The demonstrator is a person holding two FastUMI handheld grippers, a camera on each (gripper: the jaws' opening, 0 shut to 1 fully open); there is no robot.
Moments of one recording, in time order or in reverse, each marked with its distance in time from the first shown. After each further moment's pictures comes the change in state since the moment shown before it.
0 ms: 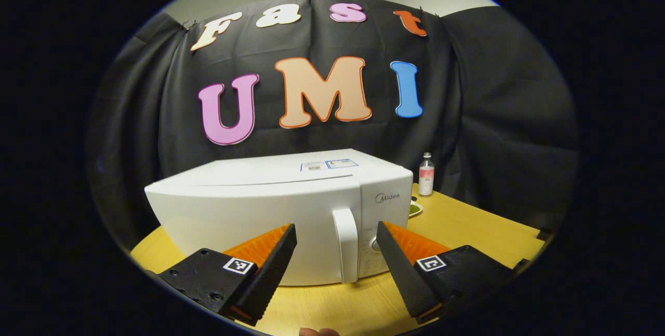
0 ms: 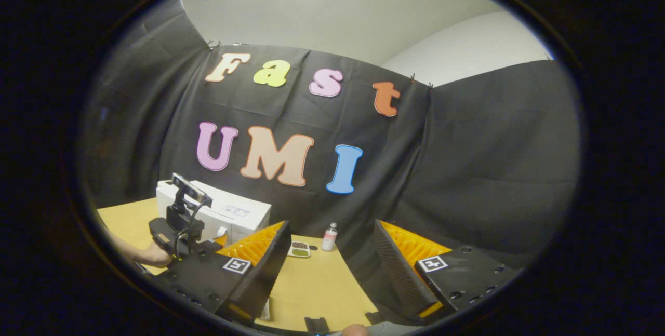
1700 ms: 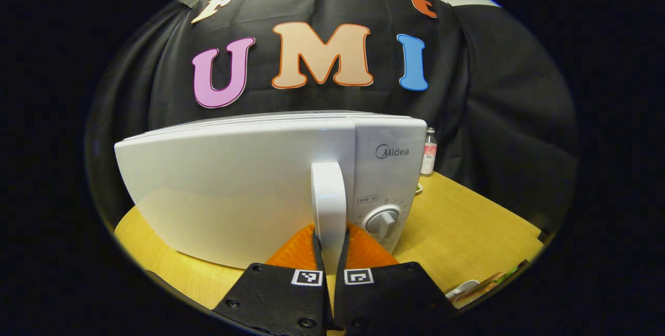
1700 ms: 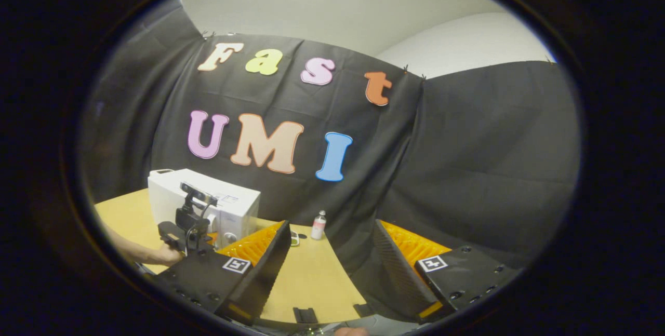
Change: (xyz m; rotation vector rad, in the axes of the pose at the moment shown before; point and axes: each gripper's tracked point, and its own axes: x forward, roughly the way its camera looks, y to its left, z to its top) left arm 0.034 -0.016 -0.056 -0.059 0.133 -0.026; right arm -0.008 -0.015 -0.015 -0.027 0.053 -0.022
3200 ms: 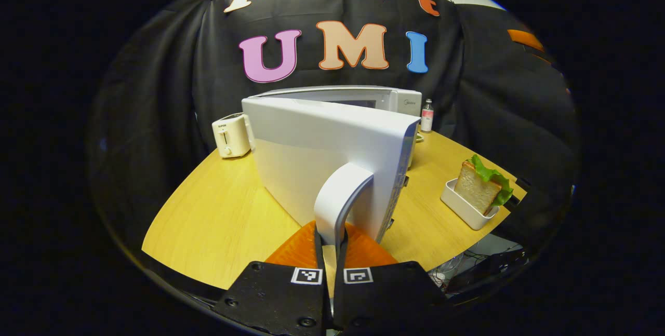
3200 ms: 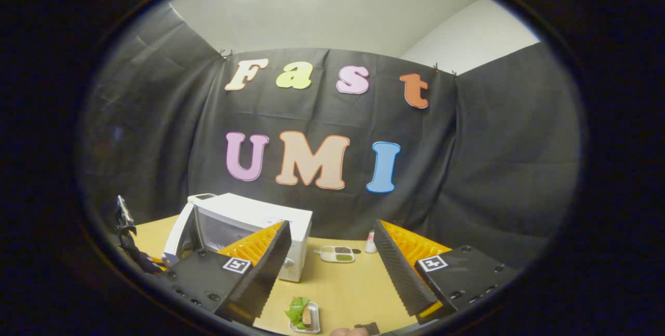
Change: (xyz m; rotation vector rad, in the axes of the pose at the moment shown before) left arm -0.262 0.135 -0.076 0.021 0.165 0.039; right arm 0.032 0.134 0.020 0.122 -0.059 0.211
